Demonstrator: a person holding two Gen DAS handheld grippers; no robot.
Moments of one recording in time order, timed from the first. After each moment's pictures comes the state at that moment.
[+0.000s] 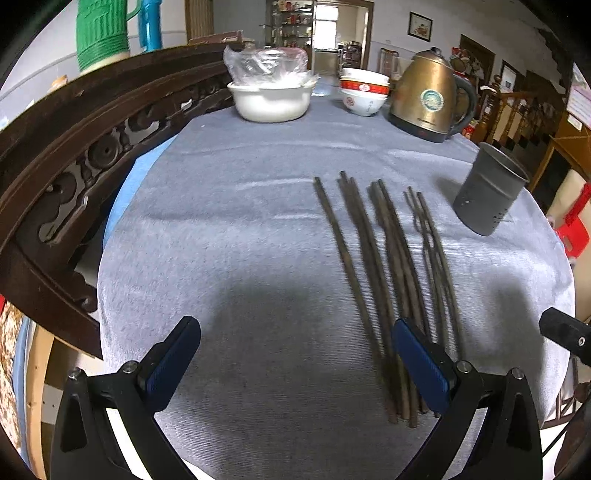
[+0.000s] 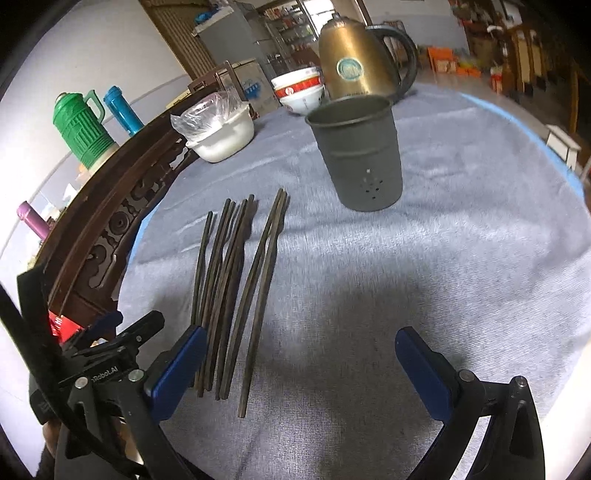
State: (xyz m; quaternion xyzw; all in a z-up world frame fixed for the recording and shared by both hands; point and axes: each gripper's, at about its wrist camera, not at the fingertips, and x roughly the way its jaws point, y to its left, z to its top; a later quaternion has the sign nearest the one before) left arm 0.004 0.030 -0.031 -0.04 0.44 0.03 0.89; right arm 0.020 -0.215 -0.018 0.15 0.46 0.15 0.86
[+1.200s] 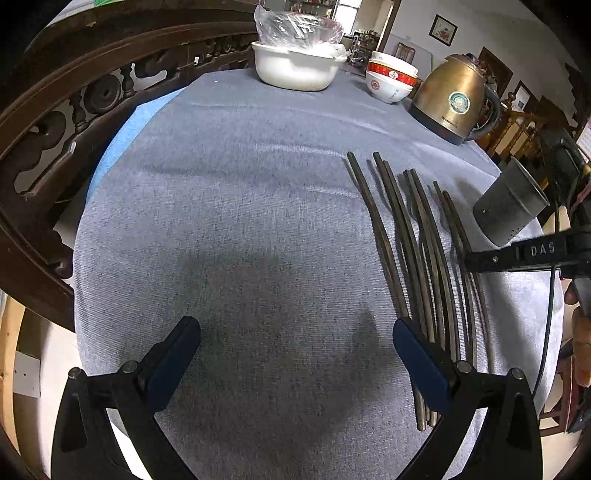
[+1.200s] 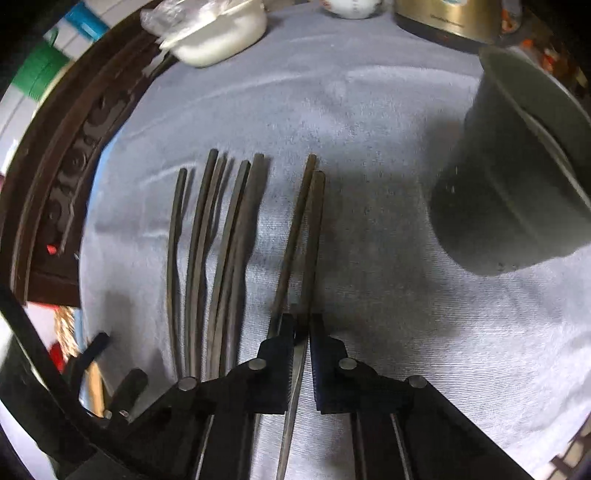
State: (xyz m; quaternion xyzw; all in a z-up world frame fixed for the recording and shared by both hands) left arm 0.019 0.065 -0.056 -0.11 0.48 0.02 0.87; right arm 0.176 -0.118 -0.062 0.02 0.64 0.18 0.74
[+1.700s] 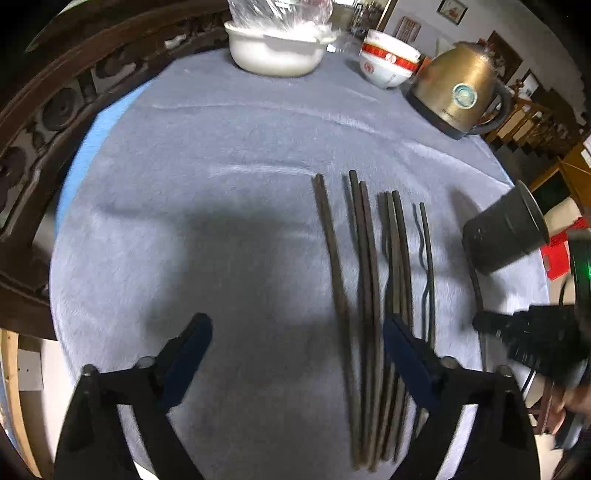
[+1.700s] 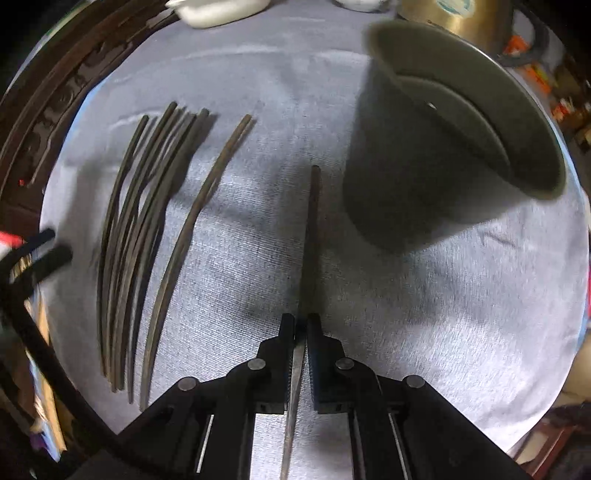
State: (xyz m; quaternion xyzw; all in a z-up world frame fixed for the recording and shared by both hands) left arm 0.097 0.042 -0.033 -0.13 0.56 0.00 0.82; right arm 0.171 -0.148 -0.074 -0.11 0.65 0.18 0.73
